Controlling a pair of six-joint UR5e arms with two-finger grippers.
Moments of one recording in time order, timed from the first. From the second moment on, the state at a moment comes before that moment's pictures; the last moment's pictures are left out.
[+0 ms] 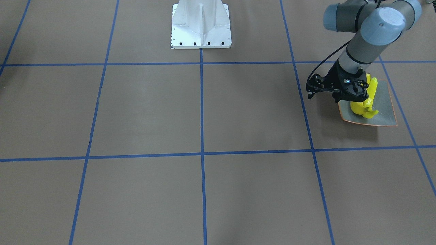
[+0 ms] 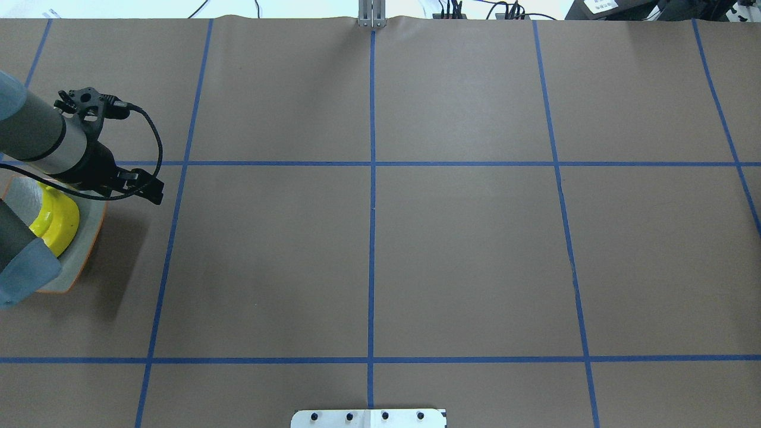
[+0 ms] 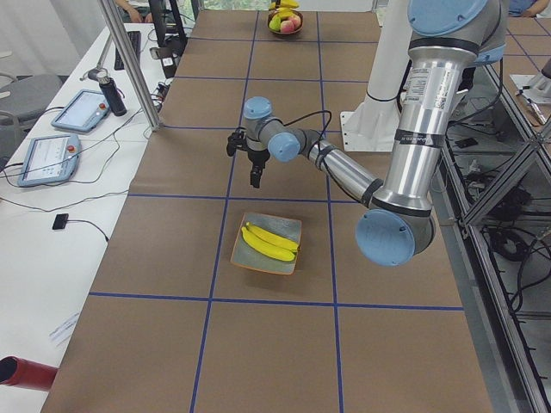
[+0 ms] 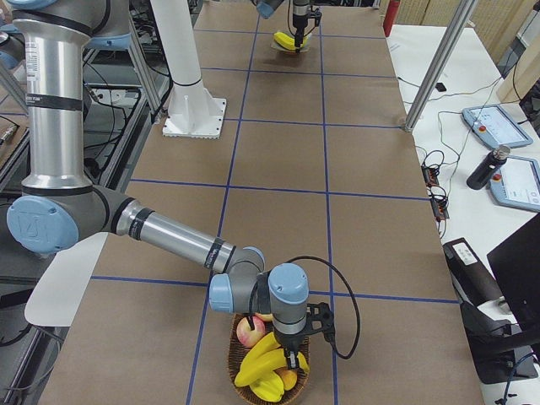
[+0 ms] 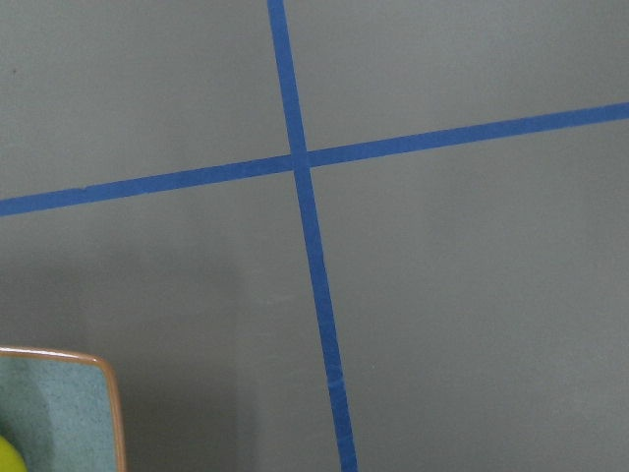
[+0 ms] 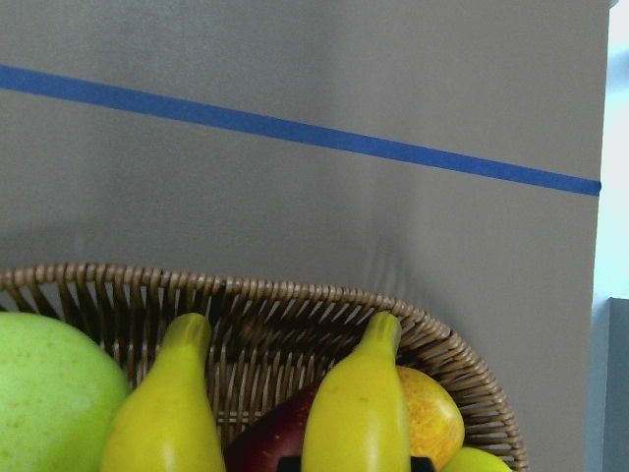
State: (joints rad) left arm -0.87 -1.76 -1.92 -1.69 -2.12 -0.75; right arm 1.63 -1.63 1.31 -1.20 2.05 -0.18
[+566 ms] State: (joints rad) left arm -0.87 -1.79 -1.90 -1.69 -2.13 -0.75; right arm 1.67 -1.56 1.46 -1.37 2.26 -0.18
